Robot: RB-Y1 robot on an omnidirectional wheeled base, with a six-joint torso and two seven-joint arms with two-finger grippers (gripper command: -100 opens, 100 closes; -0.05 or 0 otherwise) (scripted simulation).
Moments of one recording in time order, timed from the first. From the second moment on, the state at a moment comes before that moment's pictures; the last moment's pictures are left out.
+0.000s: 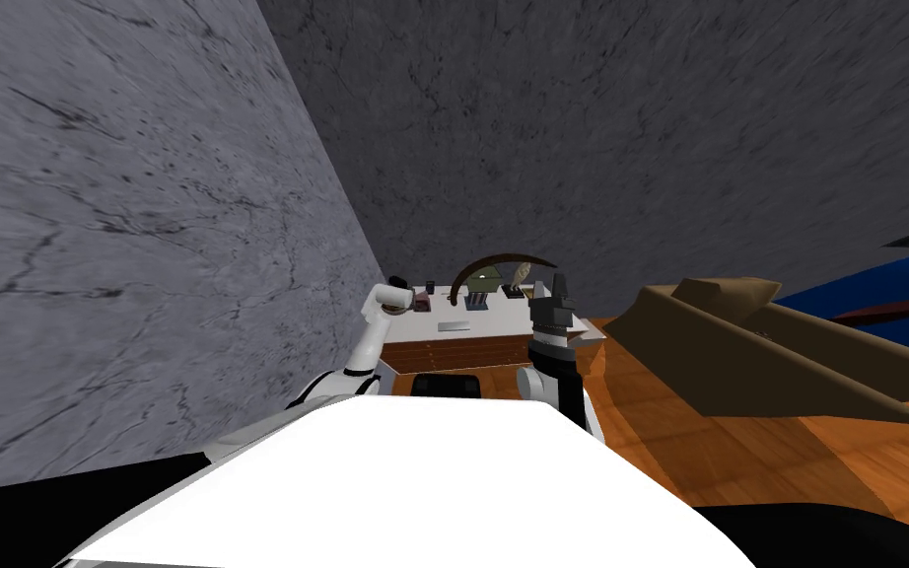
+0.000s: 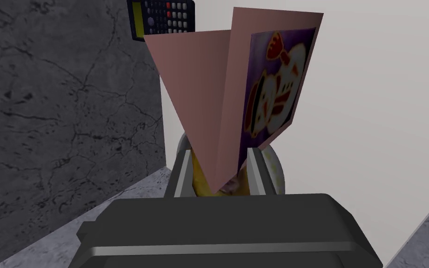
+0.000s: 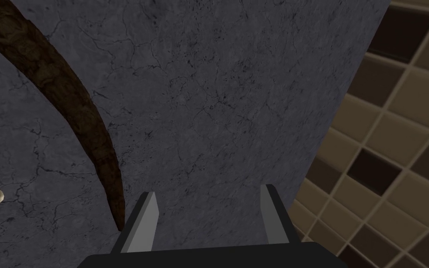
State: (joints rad) left arm -0.36 0.11 -0.01 -1.70 -0.03 1.34 0.34; right arm 0.54 0.00 0.04 -2.36 0.03 -0.40 0.00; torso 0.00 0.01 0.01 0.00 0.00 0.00
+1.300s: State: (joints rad) left arm -0.60 0.12 0.10 -1.72 0.00 1.56 0.27; right arm 0.54 0.00 0.04 -2.36 0.03 -0.40 0.00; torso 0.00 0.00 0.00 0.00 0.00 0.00
